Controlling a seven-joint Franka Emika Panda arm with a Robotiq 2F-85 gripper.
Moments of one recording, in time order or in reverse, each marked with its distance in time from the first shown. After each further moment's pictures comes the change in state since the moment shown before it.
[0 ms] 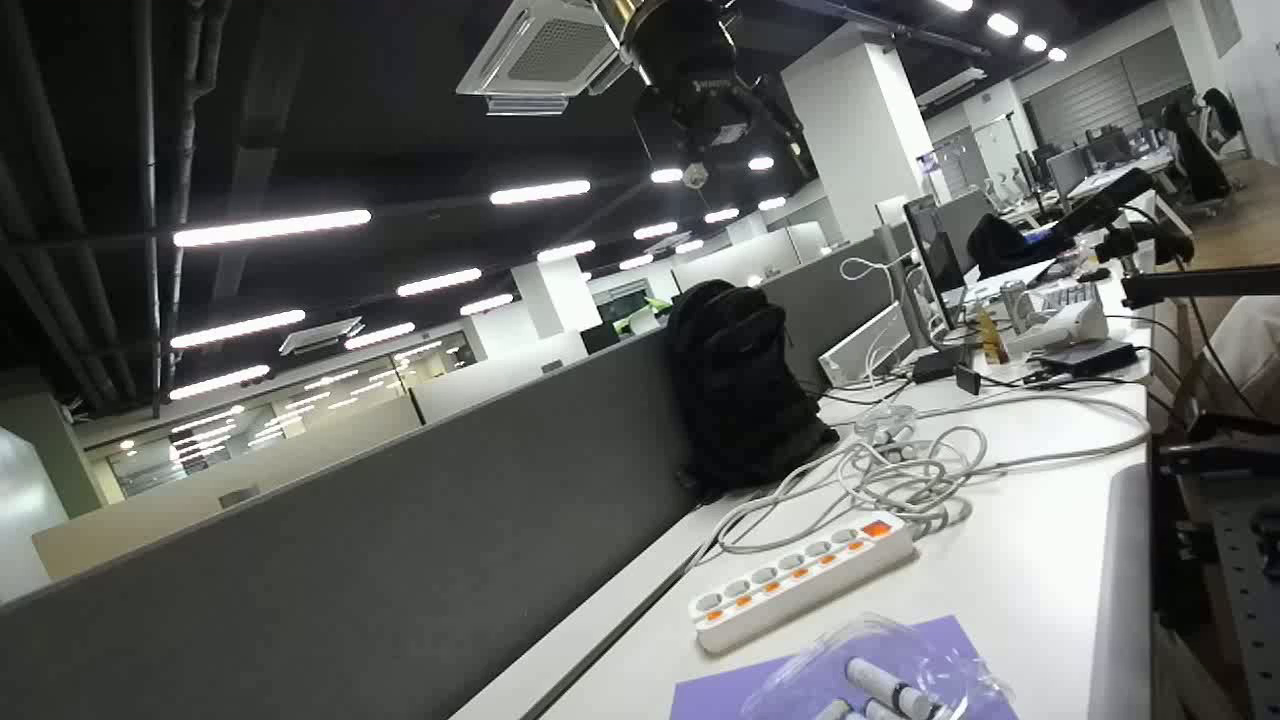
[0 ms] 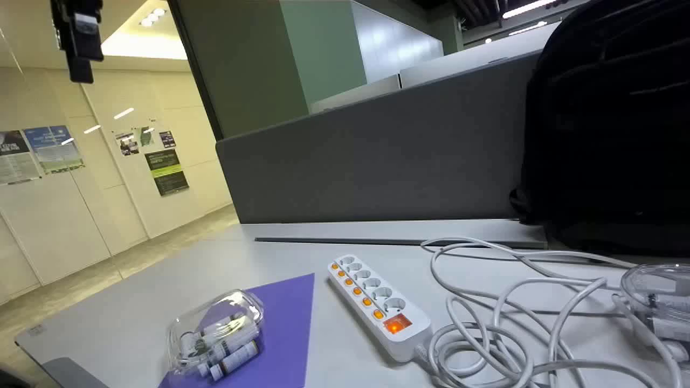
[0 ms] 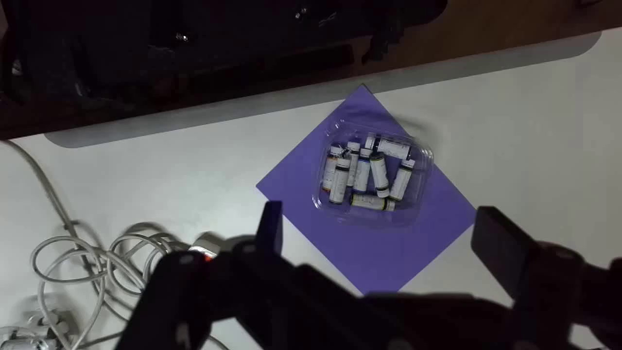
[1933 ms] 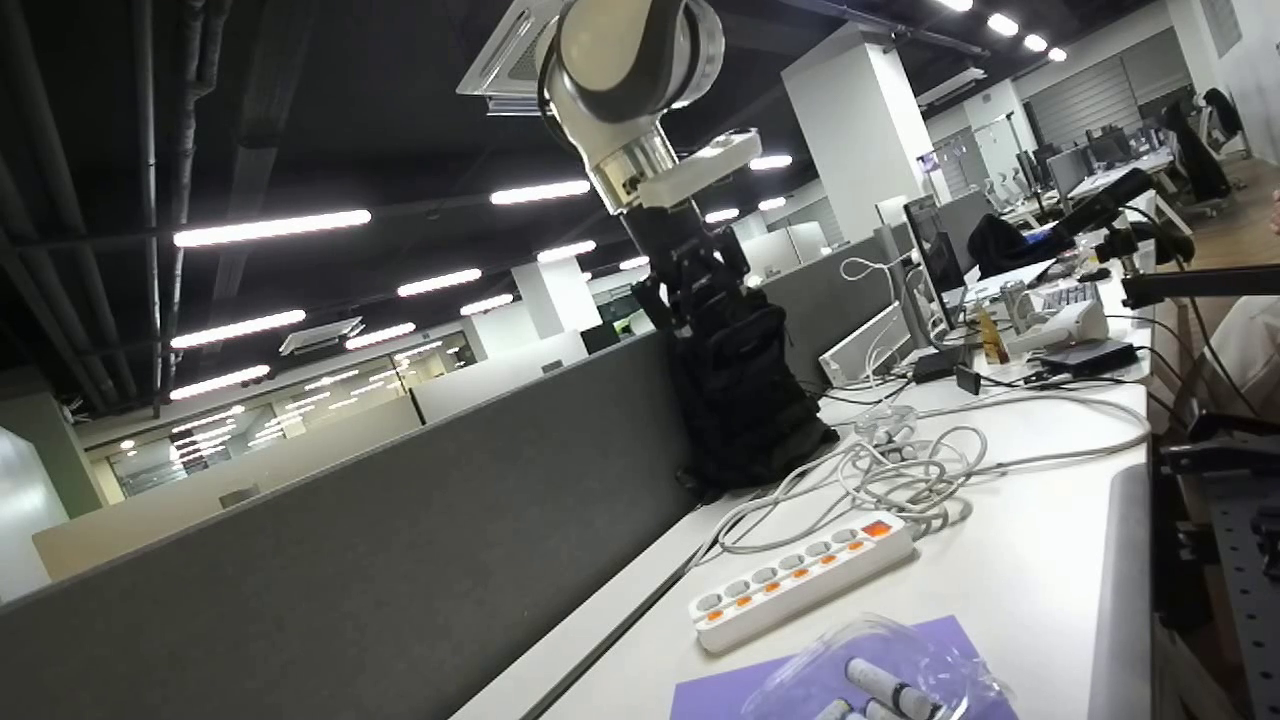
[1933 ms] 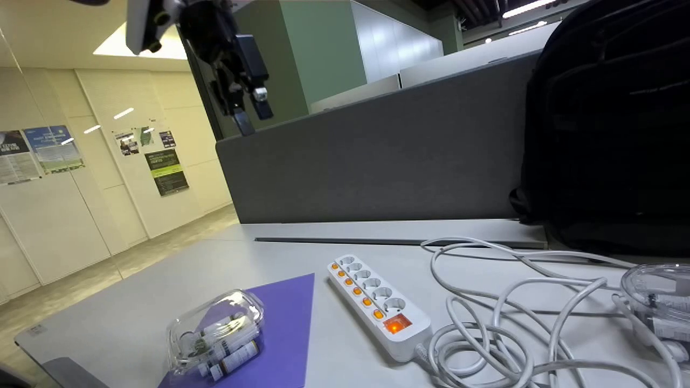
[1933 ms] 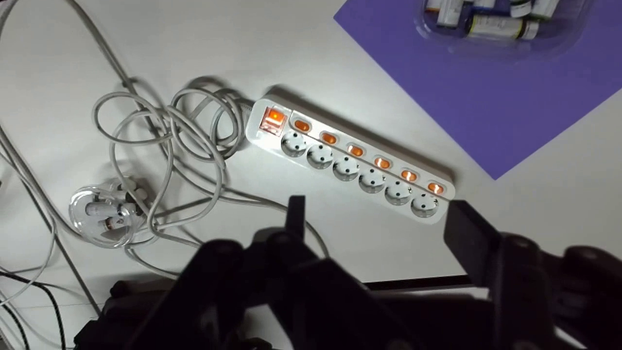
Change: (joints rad) arm -0.067 0.329 0.013 0.011 -0.327 0.480 0.118
